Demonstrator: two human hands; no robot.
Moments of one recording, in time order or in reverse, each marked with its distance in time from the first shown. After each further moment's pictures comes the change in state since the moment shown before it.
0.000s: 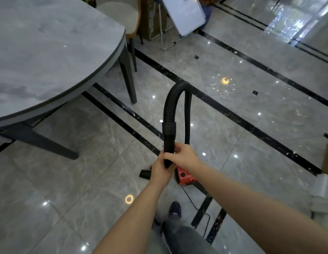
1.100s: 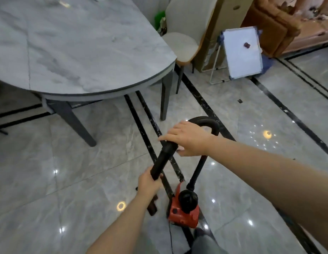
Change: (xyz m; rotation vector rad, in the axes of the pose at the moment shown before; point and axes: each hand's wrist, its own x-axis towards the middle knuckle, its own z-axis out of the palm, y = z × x) left_hand 0.042 0.021 0.007 0.007 0.455 -0.261; right_hand 0.113 -0.143 -0.096 -1.595 -0.395 -1.334
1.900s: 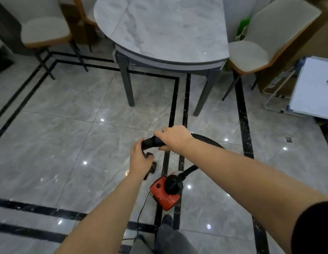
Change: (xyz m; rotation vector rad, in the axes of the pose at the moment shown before) left_hand -0.142 0.012 0.137 -0.197 0.626 -0.127; right_hand -0.114 -0.061 0.021 -0.158 -0.124 -0.268
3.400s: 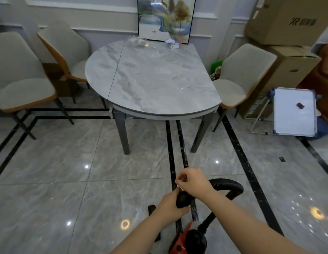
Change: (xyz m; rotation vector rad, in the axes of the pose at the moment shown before) left_hand 0.130 0.069 -0.083 0.211 -0.756 0.298; right_hand 0.117 0.011 -0.048 0.859 0.225 0.589
